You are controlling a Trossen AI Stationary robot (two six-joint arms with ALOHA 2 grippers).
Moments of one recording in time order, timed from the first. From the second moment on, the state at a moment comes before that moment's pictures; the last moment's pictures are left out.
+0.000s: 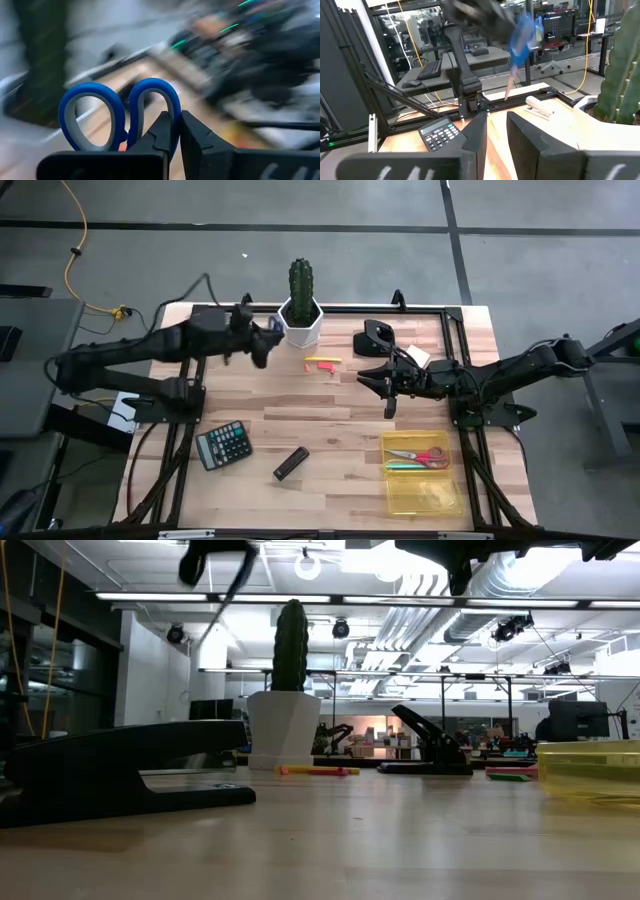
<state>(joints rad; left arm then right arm) 0.31 0.96 0.93 -0.24 -0.15 -0.49 0.17 1.05 0.58 0.48 0.32 0.16</state>
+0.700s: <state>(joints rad) 0.08 0.95 0.60 0.62 -0.09 -0.43 0.17 1.05 0.58 0.48 0.28 0.21</state>
